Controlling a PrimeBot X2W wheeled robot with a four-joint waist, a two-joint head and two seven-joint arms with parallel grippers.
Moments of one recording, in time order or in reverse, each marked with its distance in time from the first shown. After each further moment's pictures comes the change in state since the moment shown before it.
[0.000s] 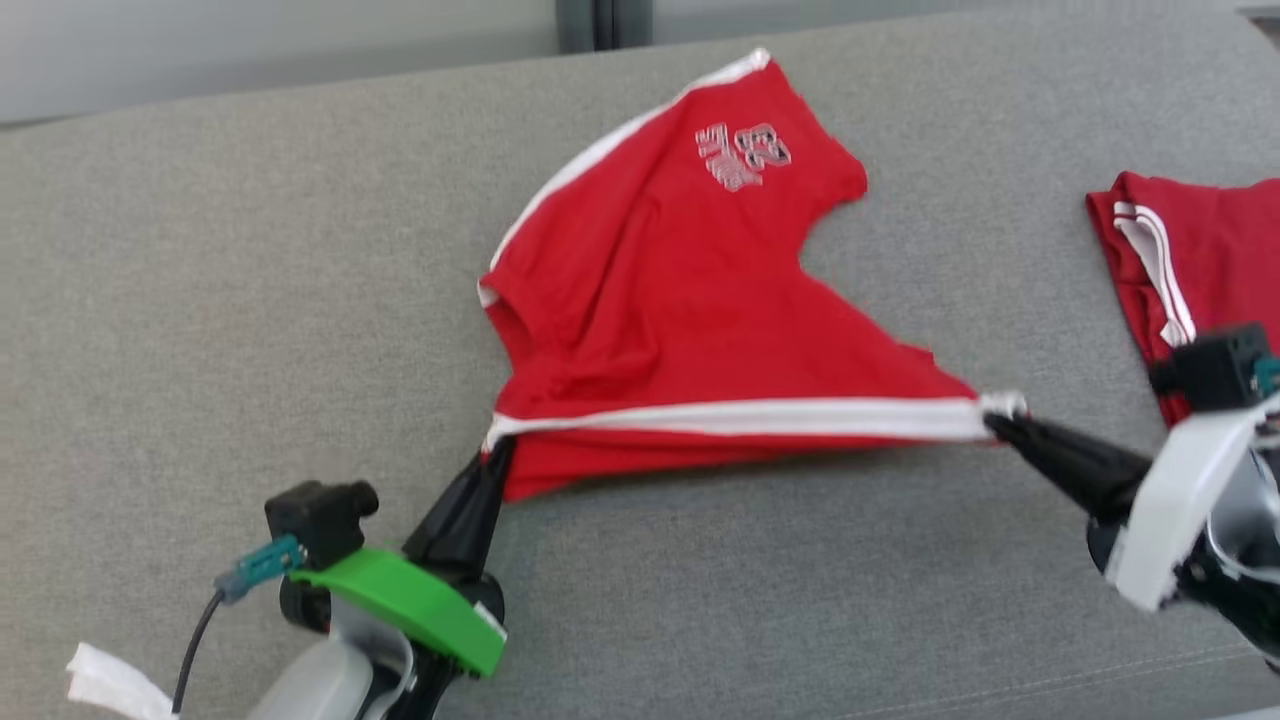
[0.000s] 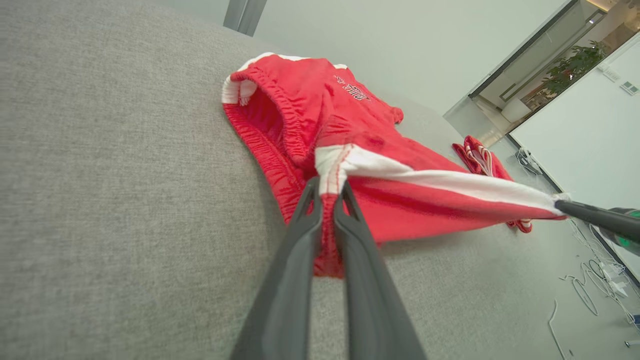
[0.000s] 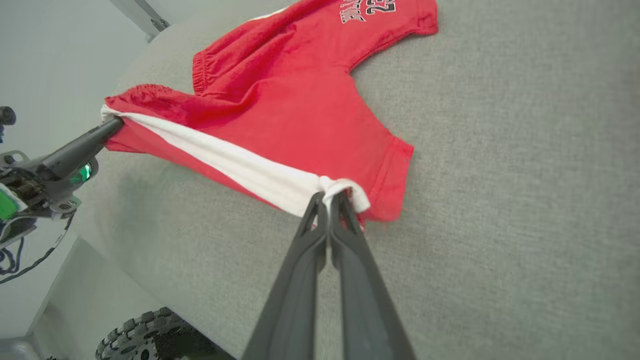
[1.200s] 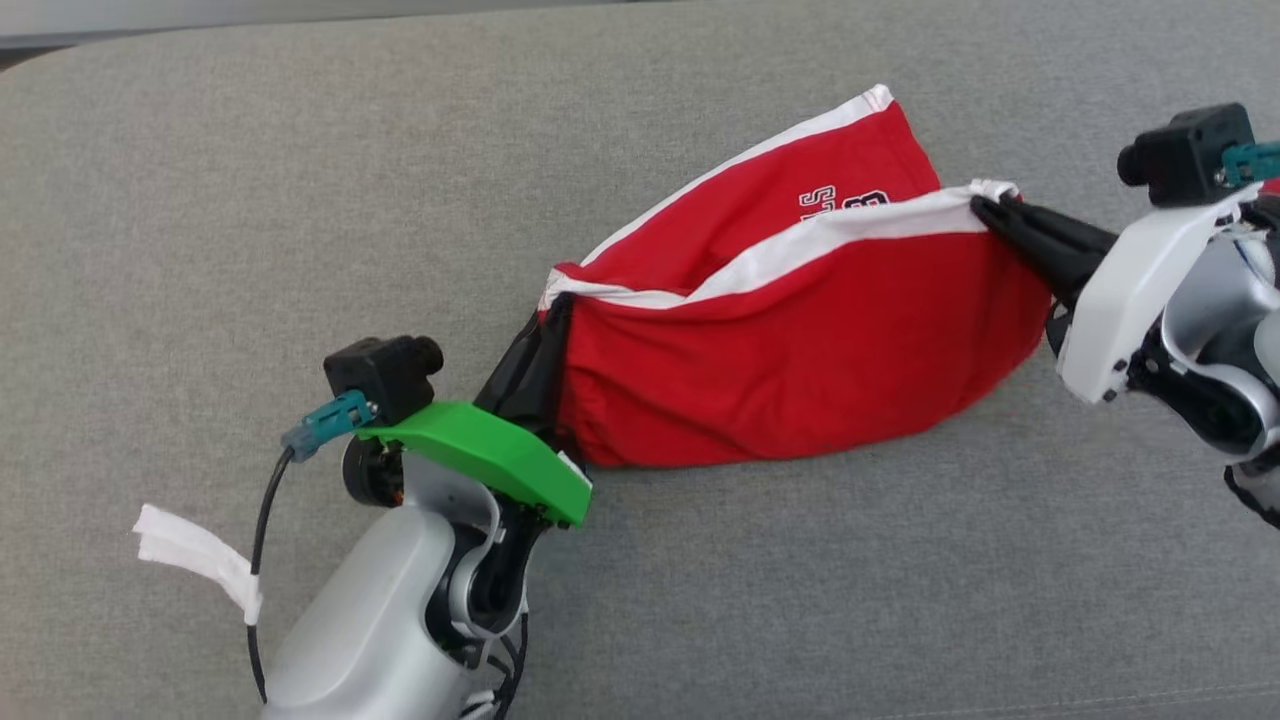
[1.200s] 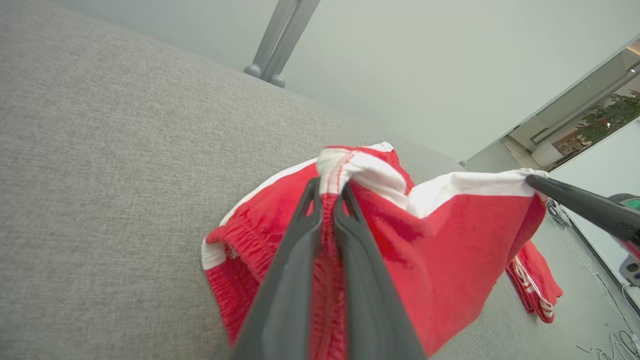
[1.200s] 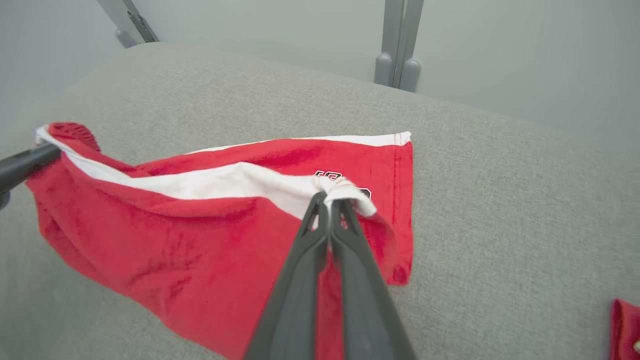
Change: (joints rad) left arm -0.170 -0.139 0.001 -0.058 -0.001 0.206 0.092; right arm -0.161 0.250 -0.304 0.093 -0.391 0.000 0.296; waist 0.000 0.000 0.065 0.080
